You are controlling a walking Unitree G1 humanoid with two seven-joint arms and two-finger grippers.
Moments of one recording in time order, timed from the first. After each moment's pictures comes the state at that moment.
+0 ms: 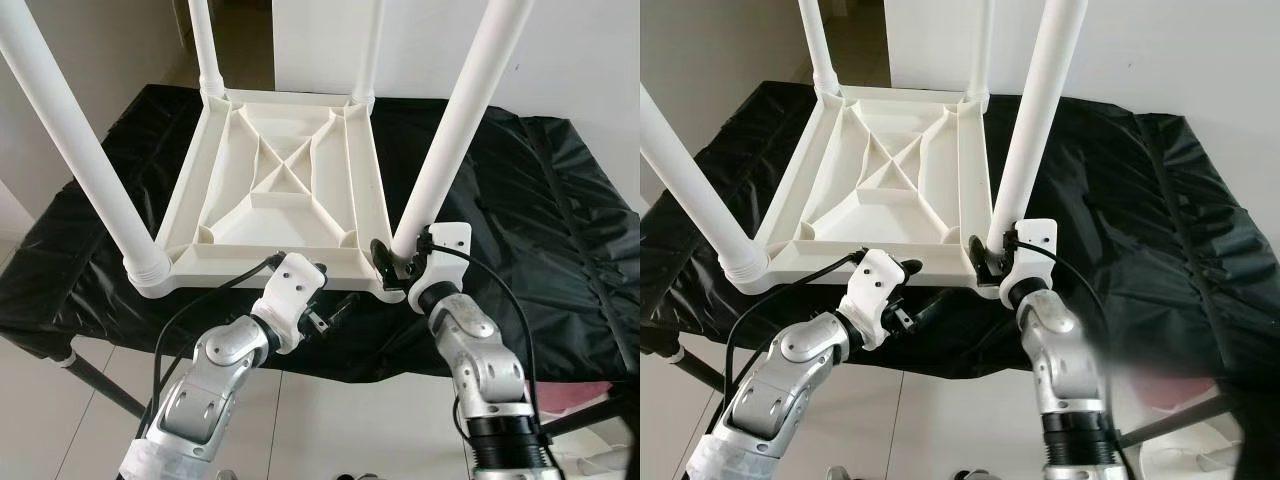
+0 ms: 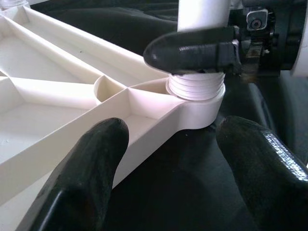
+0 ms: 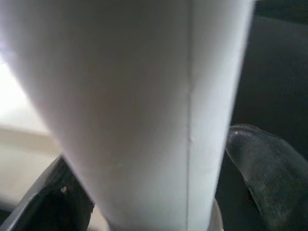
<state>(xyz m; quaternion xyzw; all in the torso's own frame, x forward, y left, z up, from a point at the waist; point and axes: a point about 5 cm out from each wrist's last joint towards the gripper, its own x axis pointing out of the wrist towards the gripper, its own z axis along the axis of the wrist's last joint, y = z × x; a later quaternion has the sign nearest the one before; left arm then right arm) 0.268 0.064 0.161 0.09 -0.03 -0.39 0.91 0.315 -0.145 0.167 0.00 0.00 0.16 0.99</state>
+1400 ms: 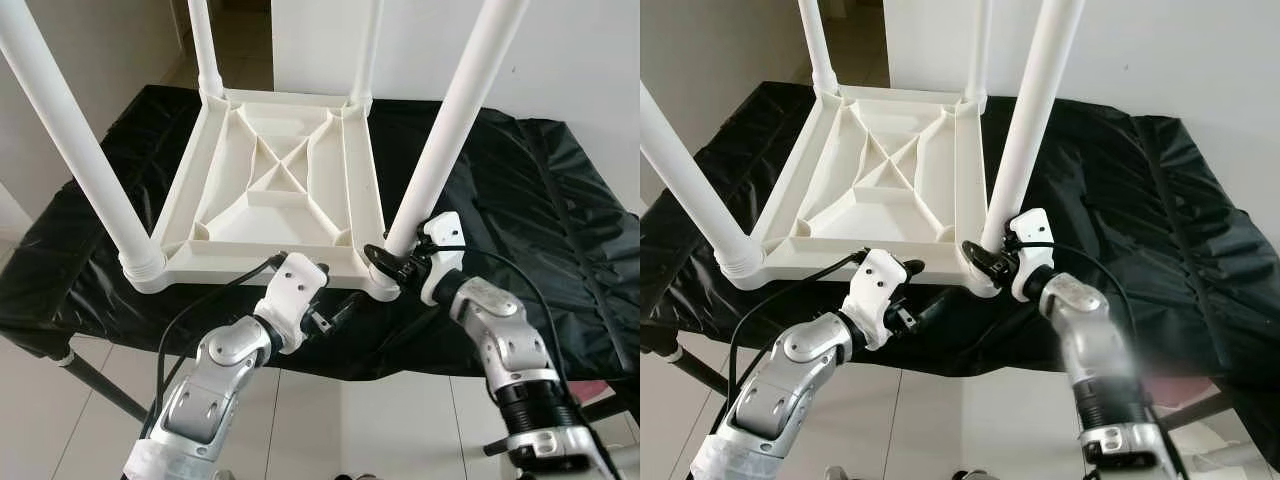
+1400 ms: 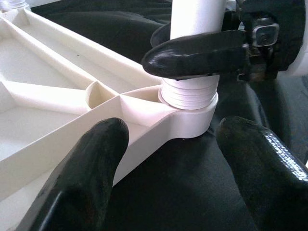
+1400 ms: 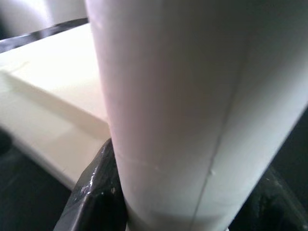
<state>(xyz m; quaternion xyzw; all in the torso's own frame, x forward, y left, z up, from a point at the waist) 0.269 0.061 0.160 0.08 -0.03 -0.39 0.91 0.322 -0.145 0.165 -0.04 -0.02 0.26 0.96</state>
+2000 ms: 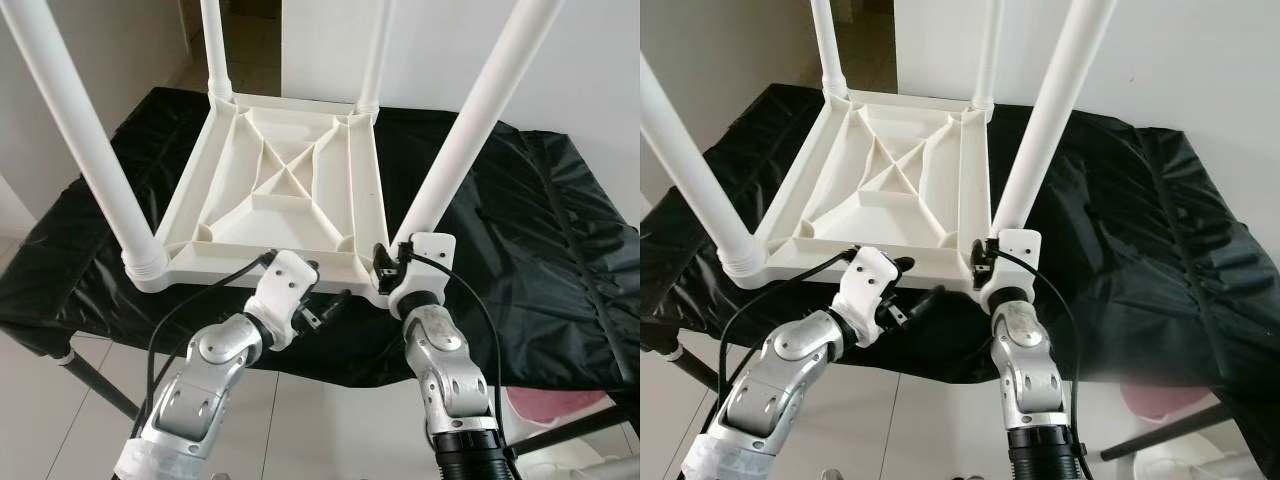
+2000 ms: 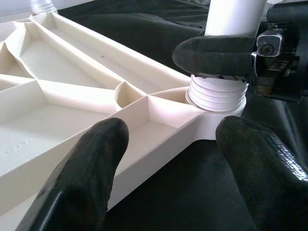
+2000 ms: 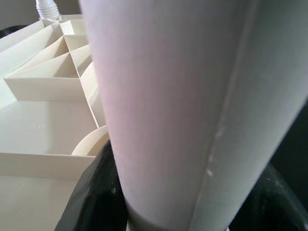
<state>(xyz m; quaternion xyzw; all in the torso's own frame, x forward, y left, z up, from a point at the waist) 0.272 0.072 0.161 0.09 -0.03 -0.38 0.92 0.301 -0.110 0.159 0.04 -0.02 0.03 1.00</state>
